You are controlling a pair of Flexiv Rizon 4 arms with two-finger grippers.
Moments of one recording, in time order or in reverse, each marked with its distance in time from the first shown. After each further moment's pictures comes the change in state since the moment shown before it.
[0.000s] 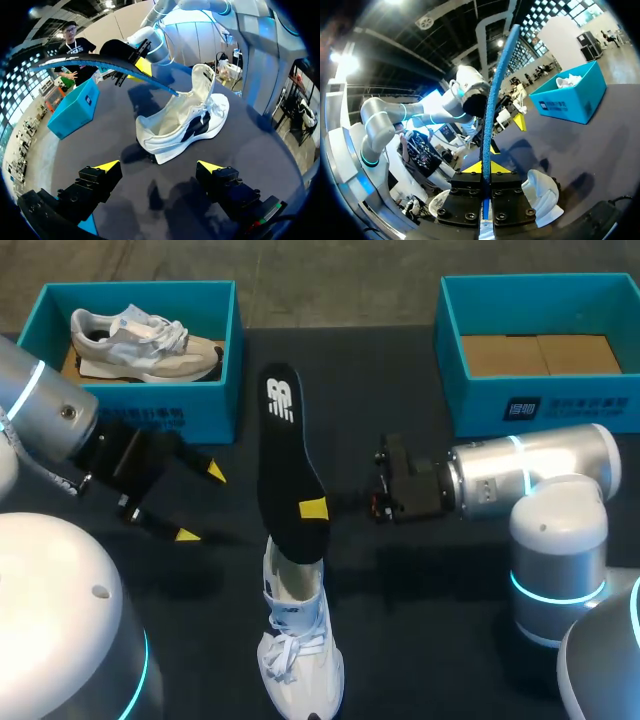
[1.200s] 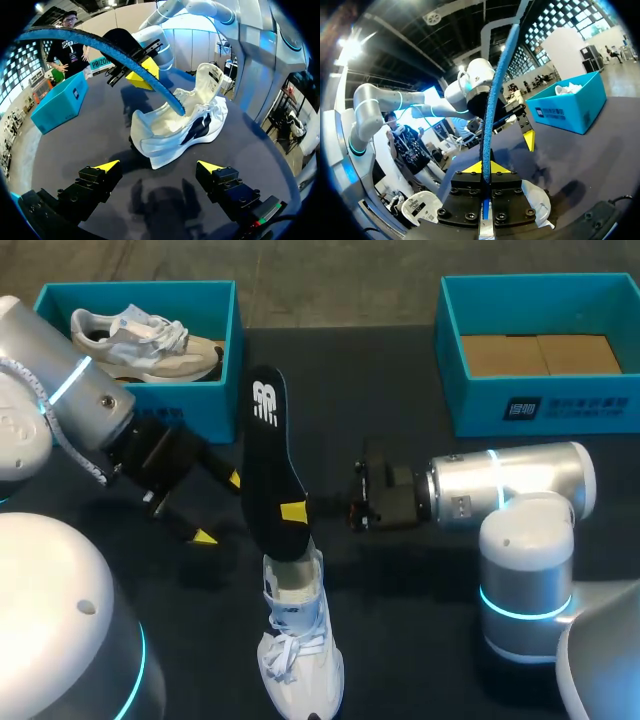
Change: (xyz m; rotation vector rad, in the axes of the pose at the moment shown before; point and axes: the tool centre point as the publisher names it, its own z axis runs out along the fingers) left arm -0.007 0.008 0.034 0.040 0.146 -0.068; right arm -0.022 -0.005 0.024 -0.041 -0.069 -0.096
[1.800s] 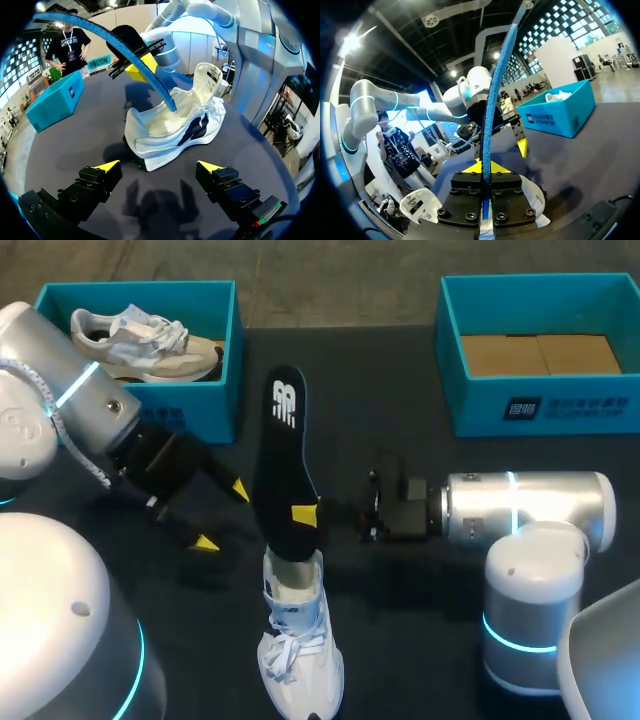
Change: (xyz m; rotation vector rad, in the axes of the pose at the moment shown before) left arm 0.006 0.002 0.011 0.023 0.045 -0.017; right arm 0.001 -0.003 -0.015 -0.064 -0.104 -0.024
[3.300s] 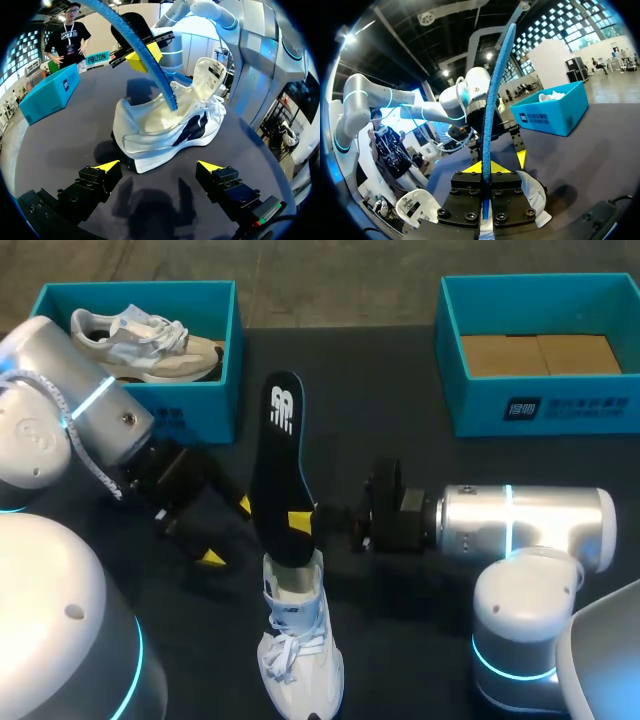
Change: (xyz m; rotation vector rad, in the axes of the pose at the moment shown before) left arm 0.010 0.007 0.023 0.005 0.050 -0.051; right arm 0.003 -0.007 0.005 0.002 -0.077 -0.010
